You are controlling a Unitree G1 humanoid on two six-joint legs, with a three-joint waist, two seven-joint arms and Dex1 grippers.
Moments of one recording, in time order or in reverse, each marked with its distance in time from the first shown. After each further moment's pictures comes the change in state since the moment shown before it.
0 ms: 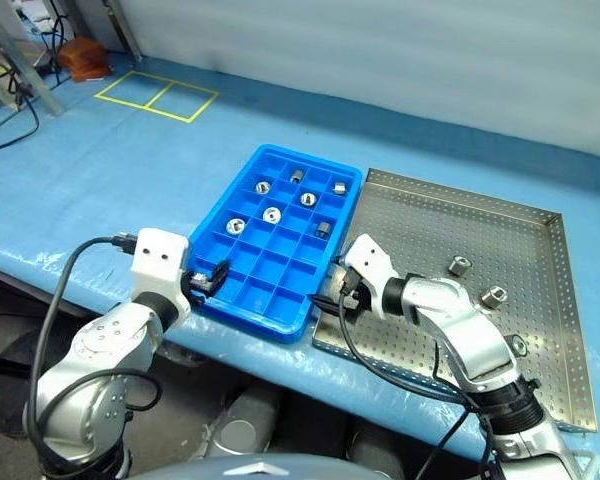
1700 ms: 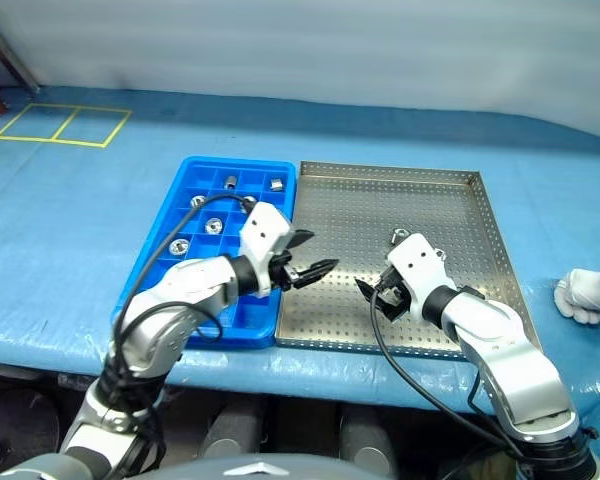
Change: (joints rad) left arm -0.329 0.013 -0.305 0.481 -0.237 -0.381 -0.330; right arm 0.194 -0.055 -0.186 -0.272 -0.023 0.186 -0.260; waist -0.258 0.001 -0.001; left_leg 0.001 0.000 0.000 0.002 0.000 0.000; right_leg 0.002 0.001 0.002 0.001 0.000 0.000
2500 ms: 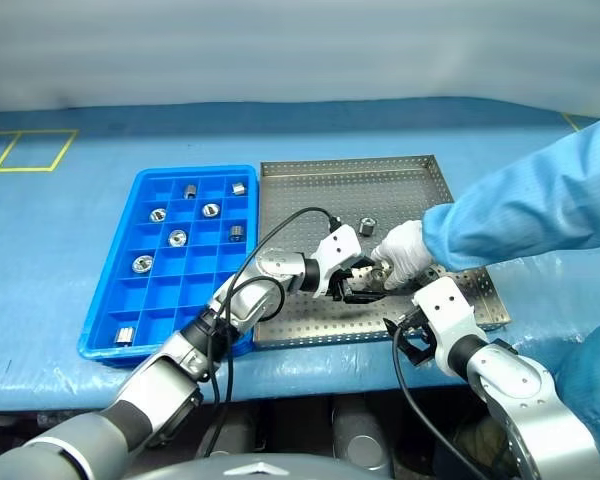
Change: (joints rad) left arm -0.249 -0.189 -0.194 0.712 0.176 -0.429 -0.298; right arm 0.295 0.015 -0.124 -0.150 0.000 0.089 -0.069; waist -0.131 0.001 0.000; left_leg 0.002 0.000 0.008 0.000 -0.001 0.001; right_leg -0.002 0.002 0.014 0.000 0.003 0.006
